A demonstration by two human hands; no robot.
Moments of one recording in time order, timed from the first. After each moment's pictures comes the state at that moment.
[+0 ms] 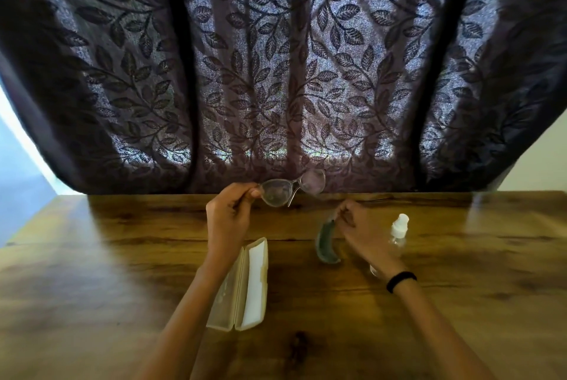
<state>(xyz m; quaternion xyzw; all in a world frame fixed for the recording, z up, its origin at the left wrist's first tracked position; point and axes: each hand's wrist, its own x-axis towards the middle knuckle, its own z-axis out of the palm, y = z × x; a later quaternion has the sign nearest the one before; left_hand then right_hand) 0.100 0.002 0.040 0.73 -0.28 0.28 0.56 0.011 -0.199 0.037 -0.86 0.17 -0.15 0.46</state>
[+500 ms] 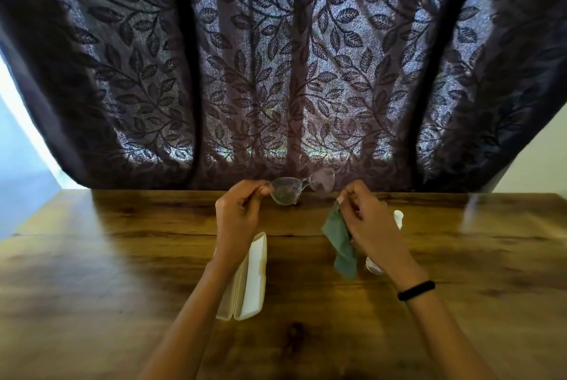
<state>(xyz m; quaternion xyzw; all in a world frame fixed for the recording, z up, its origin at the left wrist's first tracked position) 0.082 -0.005 0.046 0.72 -0.30 0.29 0.56 -0.020 -0.184 0.075 -0.90 0.07 -0.25 0.36</state>
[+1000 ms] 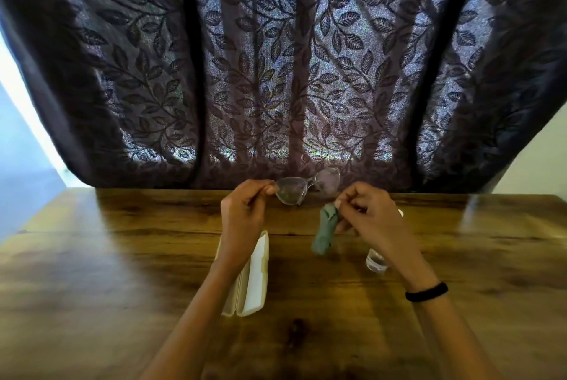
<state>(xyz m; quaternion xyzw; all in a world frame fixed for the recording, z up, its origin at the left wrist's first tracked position) 0.074 -0.005 0.048 0.71 -0.30 0.27 0.57 -0.034 -0.172 0.100 -0.85 0.11 -0.18 0.48</state>
